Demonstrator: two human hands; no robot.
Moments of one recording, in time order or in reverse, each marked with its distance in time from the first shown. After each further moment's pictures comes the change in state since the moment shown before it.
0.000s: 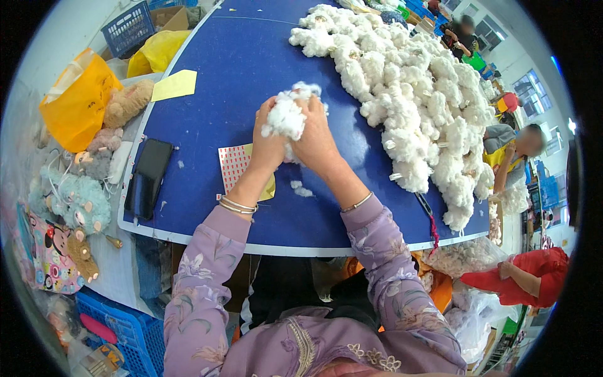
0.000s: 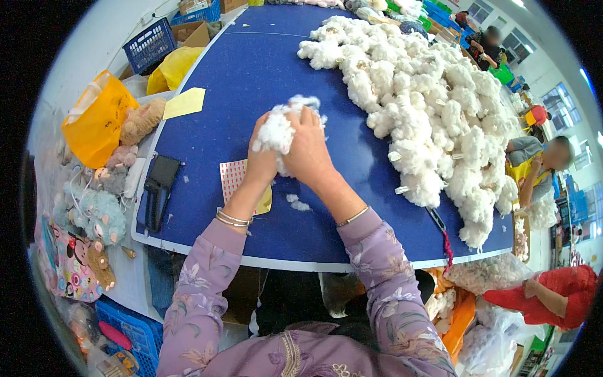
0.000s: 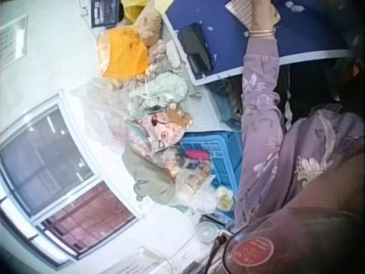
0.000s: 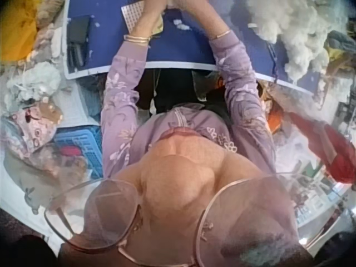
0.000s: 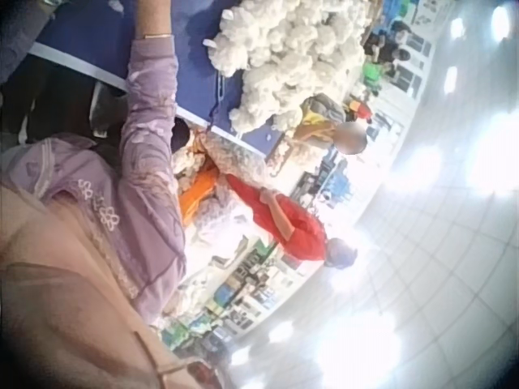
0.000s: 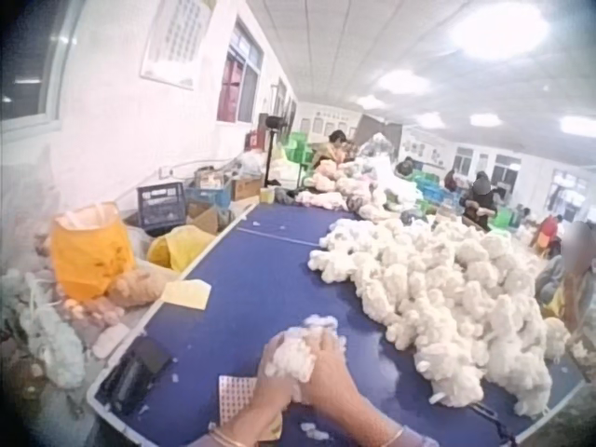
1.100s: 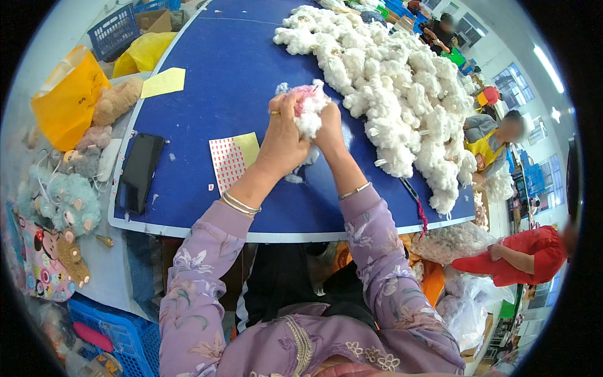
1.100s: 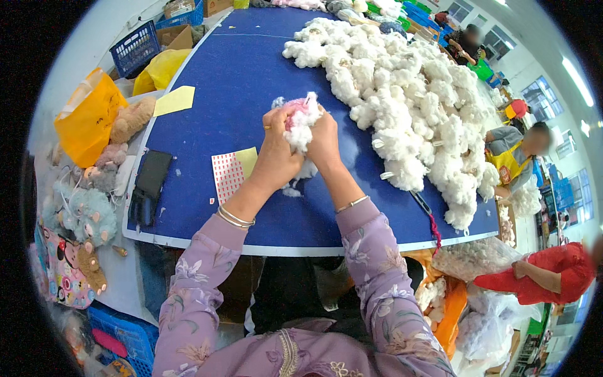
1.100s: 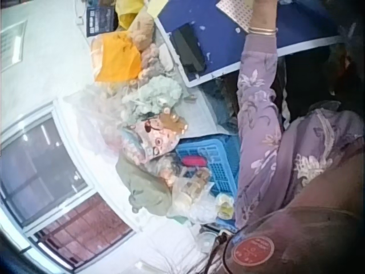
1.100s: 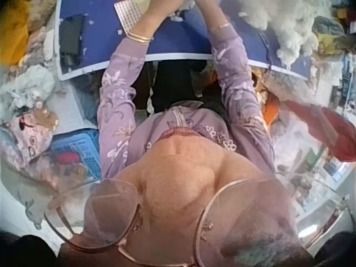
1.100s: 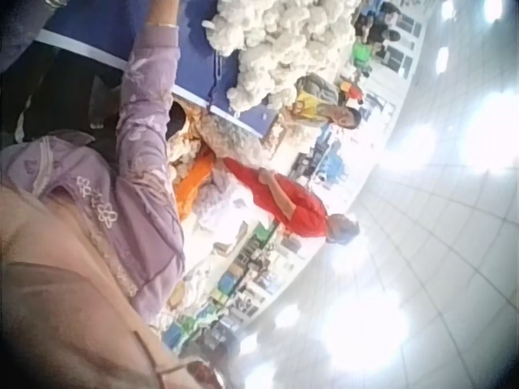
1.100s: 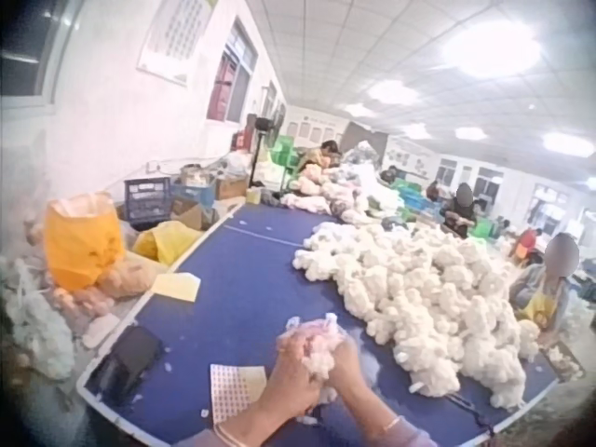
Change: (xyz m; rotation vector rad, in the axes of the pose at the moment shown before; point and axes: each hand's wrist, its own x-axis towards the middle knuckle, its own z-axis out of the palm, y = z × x) left_hand -0.022 0.054 0.014 0.159 -0.131 0.419; right_hand -0.010 0.009 -0.029 0.610 0.120 0.511
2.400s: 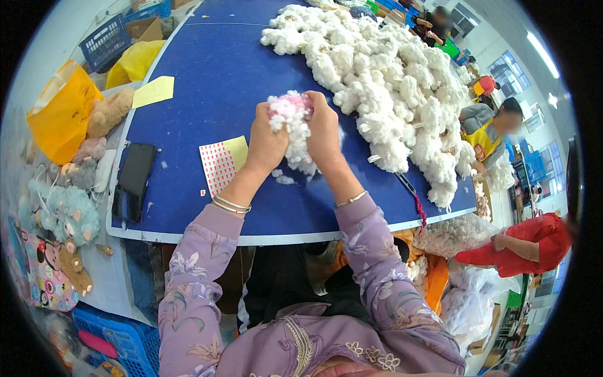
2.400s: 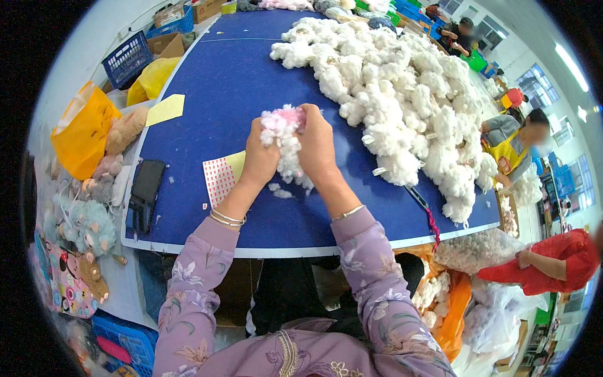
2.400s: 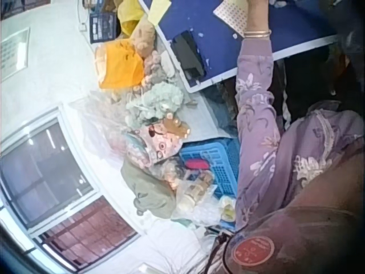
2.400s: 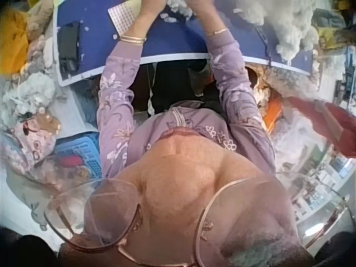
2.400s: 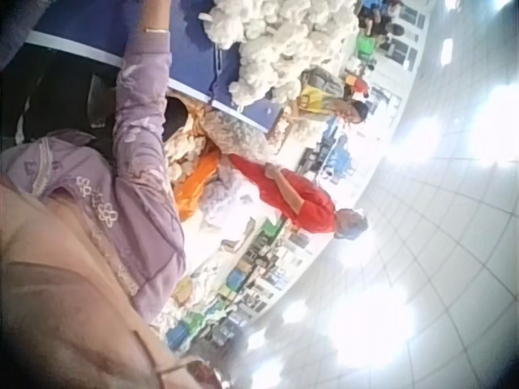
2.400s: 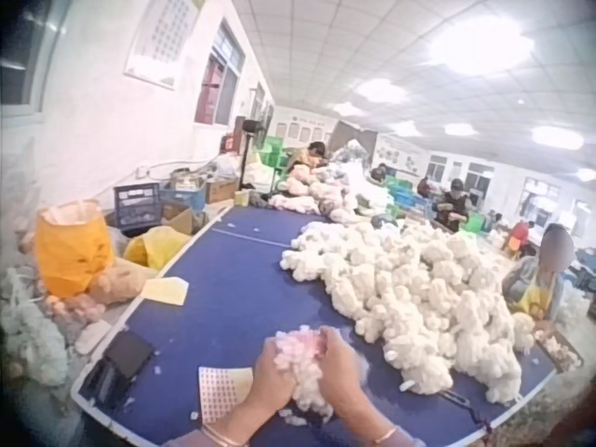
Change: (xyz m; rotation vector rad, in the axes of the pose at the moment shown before) left_hand -0.007 -0.022 0.008 -0.218 0.059 -0.322; right_hand -0.020 -0.014 -0.011 -0.414 0.119 -0.159
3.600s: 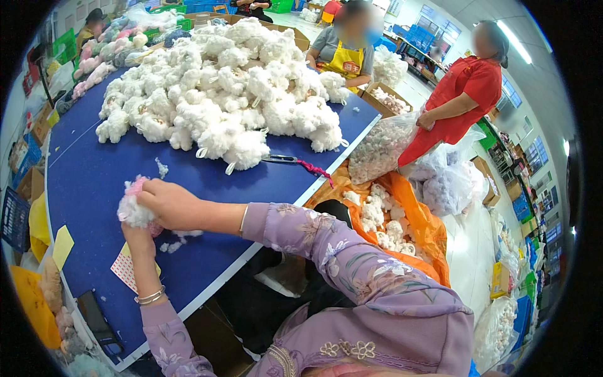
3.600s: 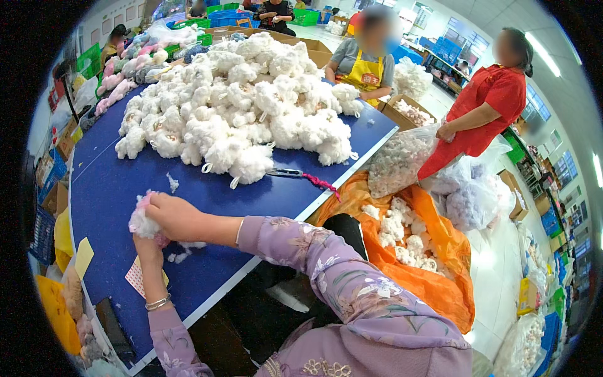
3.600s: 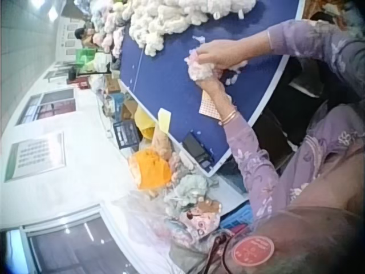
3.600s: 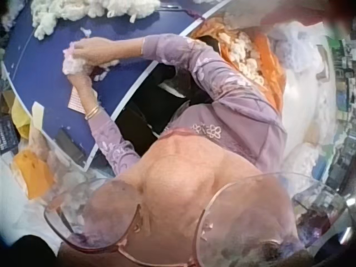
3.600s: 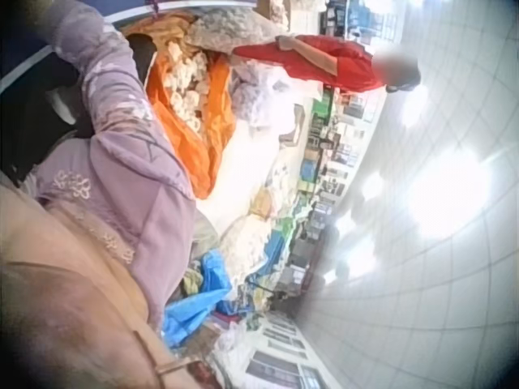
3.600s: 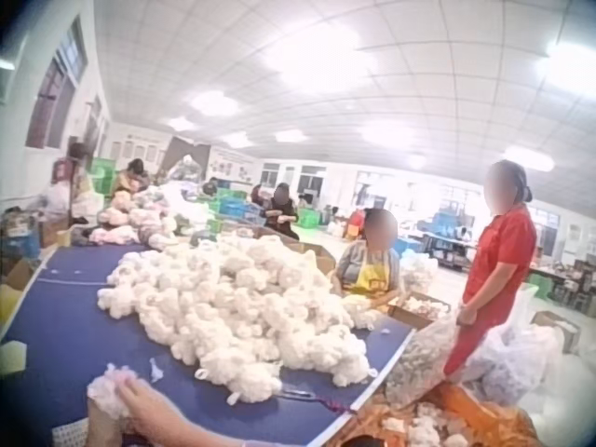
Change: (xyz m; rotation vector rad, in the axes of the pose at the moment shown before) left_hand 0.005 -0.019 -0.006 -0.352 -0.270 -0.248; right_hand -0.027 -0.002 -0.022 -0.175 -0.139 -0.423
